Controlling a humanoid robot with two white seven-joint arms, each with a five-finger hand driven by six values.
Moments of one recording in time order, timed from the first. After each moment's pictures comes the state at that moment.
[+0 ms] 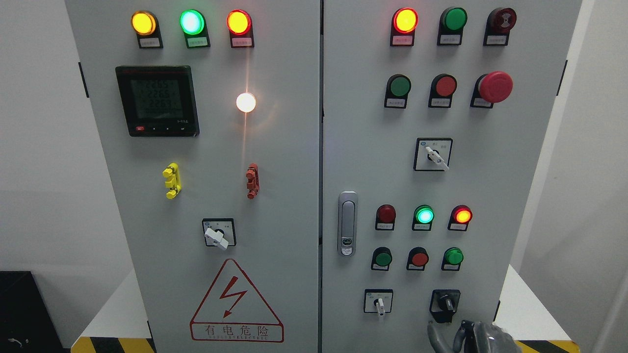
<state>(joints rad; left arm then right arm) 0.04 -0.10 -0.07 -0.08 0.08 -0.11 0.17 -0.07 0.14 -0.12 -1.81 0.99 0.14 0.08</state>
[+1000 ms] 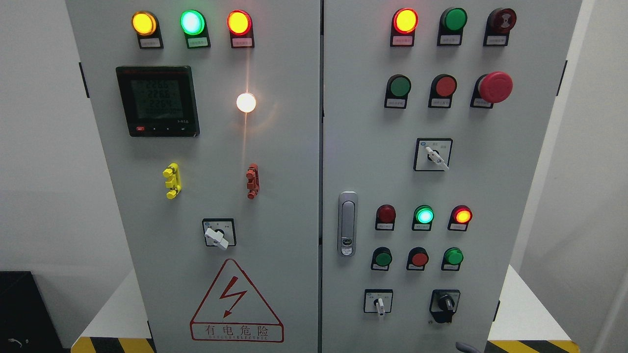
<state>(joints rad) 0.04 -0.10 -0.07 -0.08 0.08 -0.11 0.17 0.22 0.13 -0.03 -2.00 0.20 0.07 -0.06</state>
